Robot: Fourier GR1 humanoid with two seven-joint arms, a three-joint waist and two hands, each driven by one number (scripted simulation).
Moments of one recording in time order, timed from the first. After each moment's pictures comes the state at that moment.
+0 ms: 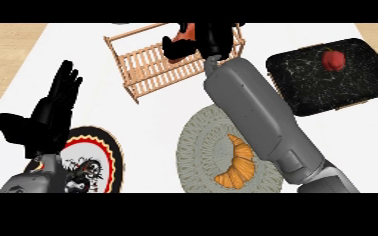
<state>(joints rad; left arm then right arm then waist) -0.11 0.13 0.07 -1.69 -0.03 0.12 0.20 -1.08 0.00 0.27 -0.85 0.60 -0.48 0.47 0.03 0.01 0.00</state>
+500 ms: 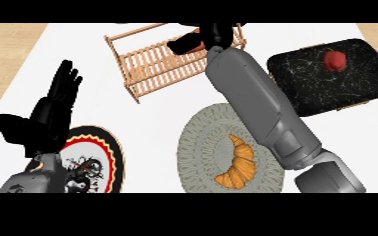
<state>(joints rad) -0.12 0.13 0.08 -1.68 -0.02 0.11 0.17 -1.19 0.00 0.19 -0.60 0.38 -0.50 0.28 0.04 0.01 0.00</state>
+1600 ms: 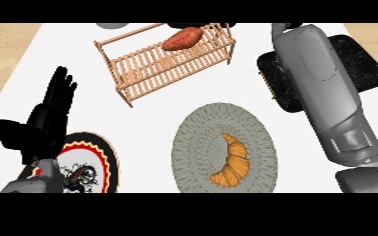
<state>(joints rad) -0.08 0.13 0.10 -1.68 -0.03 0.12 0.17 -1.10 -0.20 0.00 -0.85 0.19 -0.46 0.30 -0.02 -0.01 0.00</state>
